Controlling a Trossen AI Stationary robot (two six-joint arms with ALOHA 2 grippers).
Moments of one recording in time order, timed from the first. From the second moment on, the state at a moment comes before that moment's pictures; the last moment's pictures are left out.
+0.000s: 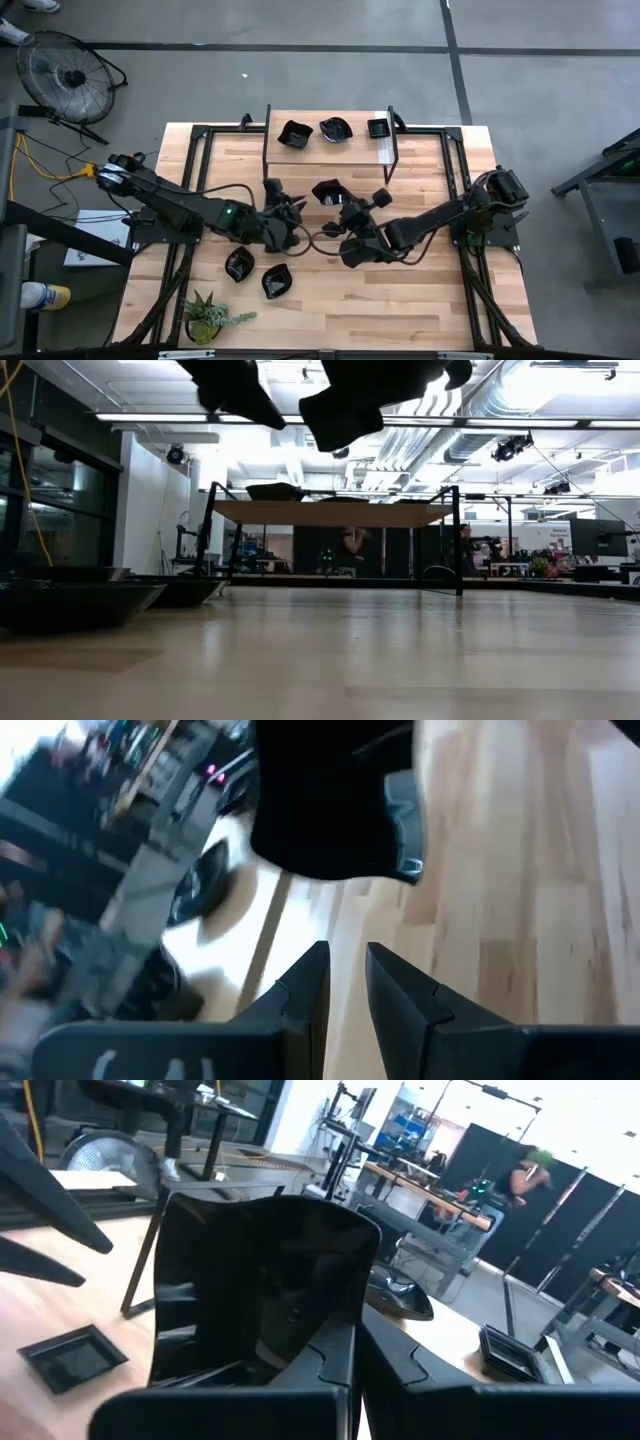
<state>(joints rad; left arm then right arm) -0.33 1.43 1.05 -0.30 -0.92 0.15 0.35 1.74 1.21 -0.15 1.43 0.34</state>
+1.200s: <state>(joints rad) -0.33 1.43 1.05 -0.41 -0.72 1.41 0.27 1.74 1.21 -0.14 0.96 0.44</state>
